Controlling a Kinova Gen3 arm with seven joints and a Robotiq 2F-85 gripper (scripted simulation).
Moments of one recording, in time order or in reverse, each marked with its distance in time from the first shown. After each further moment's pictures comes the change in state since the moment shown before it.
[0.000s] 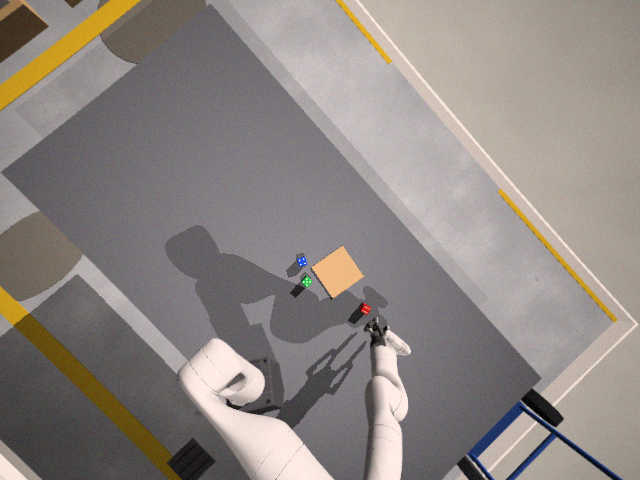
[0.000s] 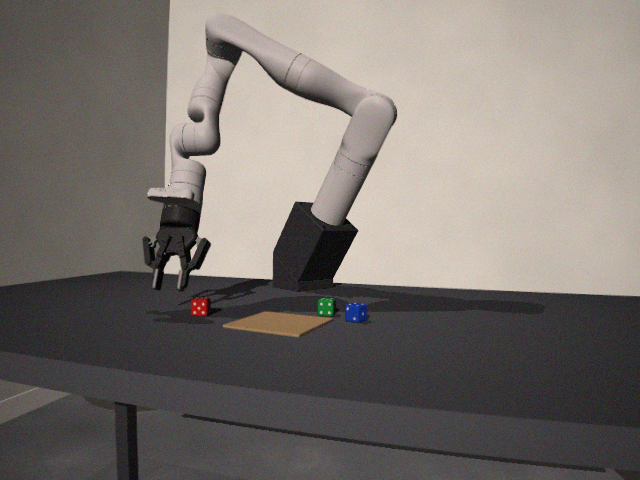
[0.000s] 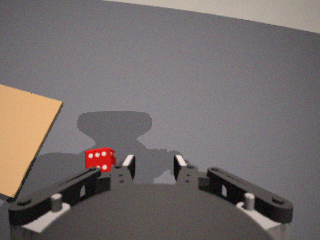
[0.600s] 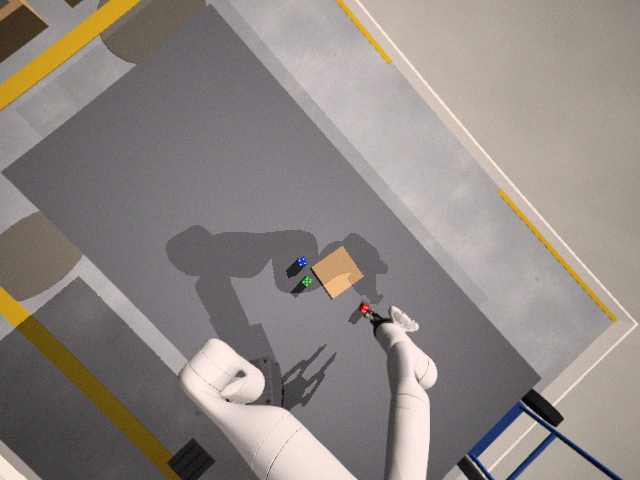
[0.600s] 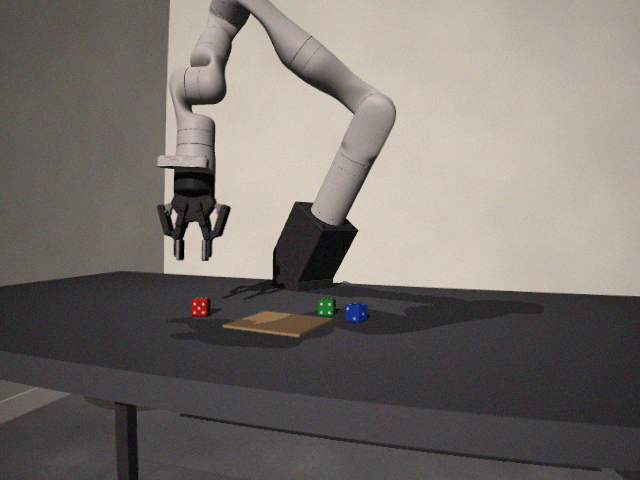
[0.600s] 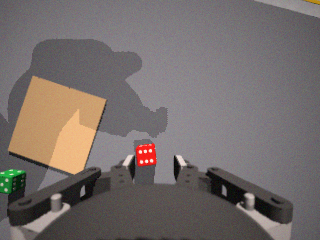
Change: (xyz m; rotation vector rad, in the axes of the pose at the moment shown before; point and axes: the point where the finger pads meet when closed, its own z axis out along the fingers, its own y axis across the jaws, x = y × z) arm 0.036 -0.053 -0.050 0.017 -0.307 -0.033
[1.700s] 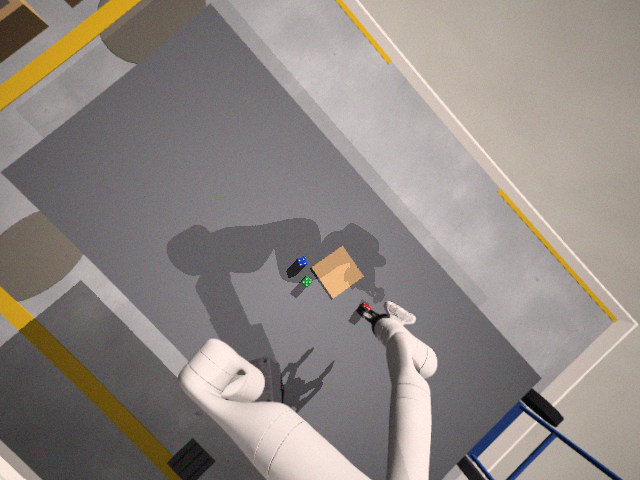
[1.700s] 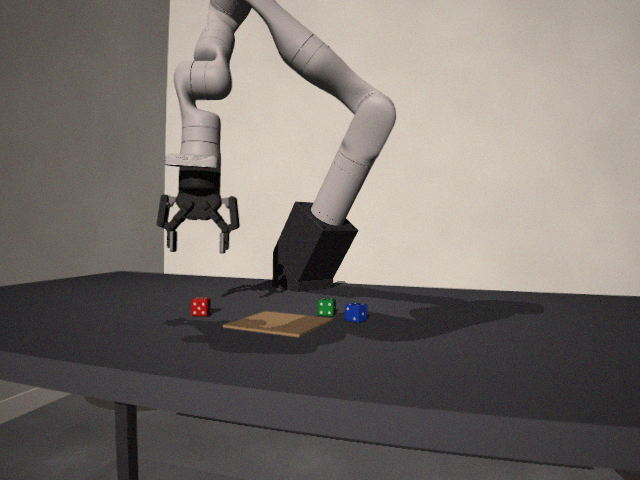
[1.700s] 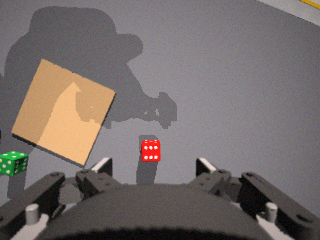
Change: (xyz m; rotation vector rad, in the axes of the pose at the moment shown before) arm 0.001 -0.010 -0.004 -0.017 -0.055 -0.106
